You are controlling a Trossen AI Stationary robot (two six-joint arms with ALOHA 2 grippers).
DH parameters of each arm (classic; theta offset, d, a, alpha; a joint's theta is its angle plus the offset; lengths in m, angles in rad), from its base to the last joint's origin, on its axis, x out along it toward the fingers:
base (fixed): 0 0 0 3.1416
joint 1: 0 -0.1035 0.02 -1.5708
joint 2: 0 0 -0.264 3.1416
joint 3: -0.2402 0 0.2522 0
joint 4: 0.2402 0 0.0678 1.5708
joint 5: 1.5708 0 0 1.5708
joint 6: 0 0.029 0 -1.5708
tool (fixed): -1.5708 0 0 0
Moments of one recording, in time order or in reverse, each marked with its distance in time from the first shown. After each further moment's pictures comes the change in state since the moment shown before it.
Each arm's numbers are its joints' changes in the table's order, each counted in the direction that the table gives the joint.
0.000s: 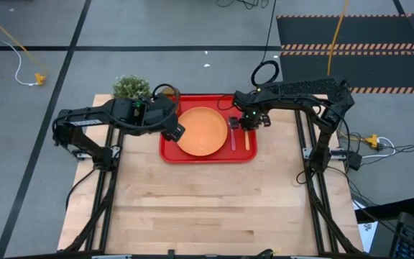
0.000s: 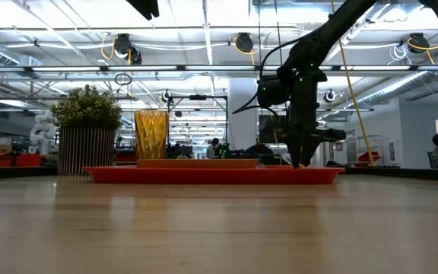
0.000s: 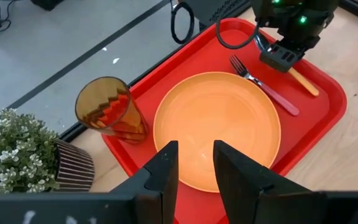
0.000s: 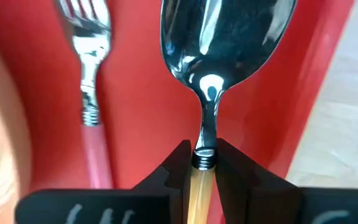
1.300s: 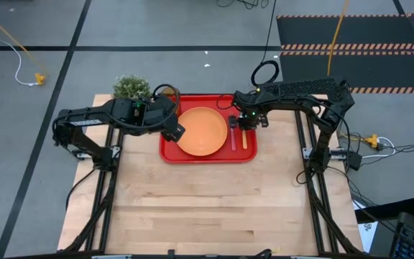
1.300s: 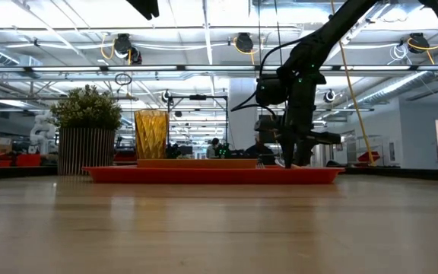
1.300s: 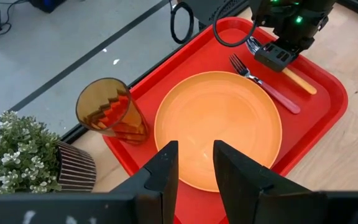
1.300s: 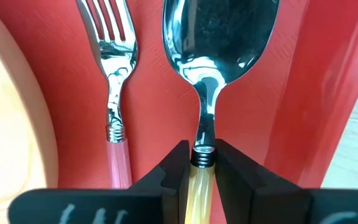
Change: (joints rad) left arm 0.000 0.000 0.000 0.000 0.000 0.017; right arm -0.002 0.000 0.022 -0.089 0.005 0.039
